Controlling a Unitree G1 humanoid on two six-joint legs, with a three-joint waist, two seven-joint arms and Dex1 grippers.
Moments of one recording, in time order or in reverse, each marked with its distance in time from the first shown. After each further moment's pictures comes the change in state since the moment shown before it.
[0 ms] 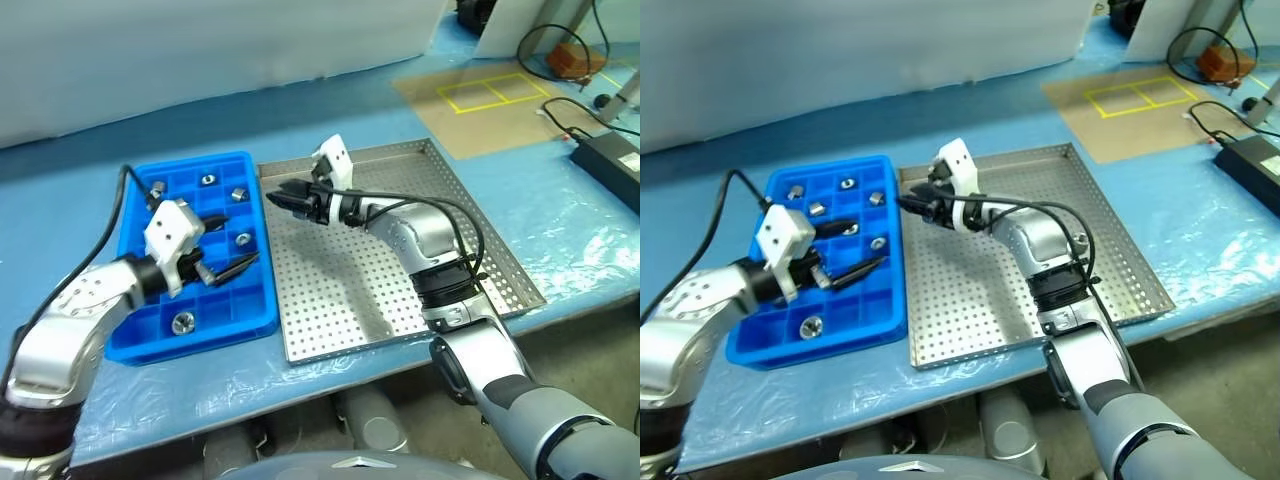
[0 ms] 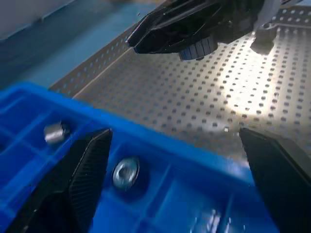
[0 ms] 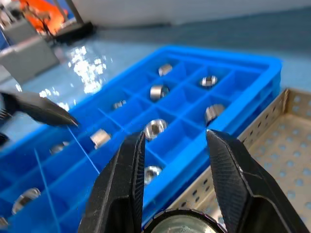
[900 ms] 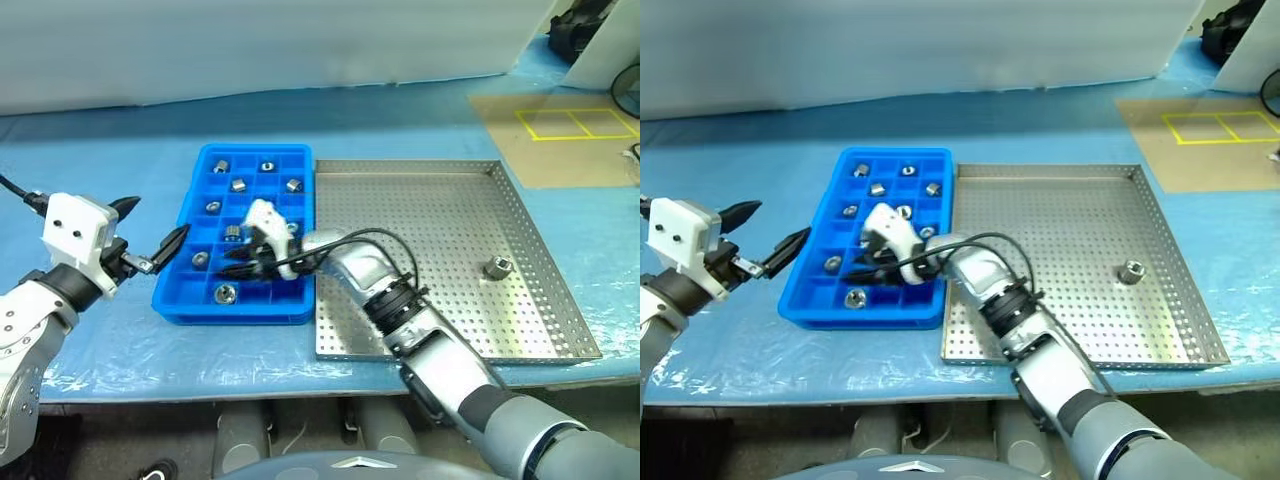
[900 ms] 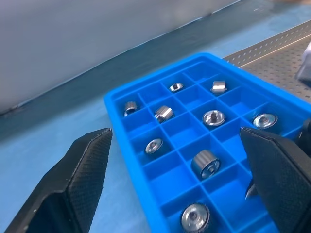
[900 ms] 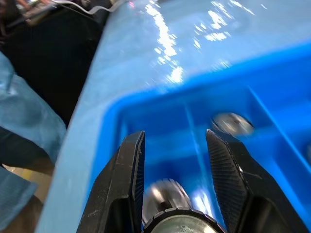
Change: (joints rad) left arm 0.040 -0.041 0.206 -0.162 -0.053 0.091 0.239; right arm 0.036 0.206 0.249 0.081 -0.155 -0.161 0.194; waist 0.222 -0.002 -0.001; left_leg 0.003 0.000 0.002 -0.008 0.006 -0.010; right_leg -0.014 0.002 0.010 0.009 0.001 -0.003
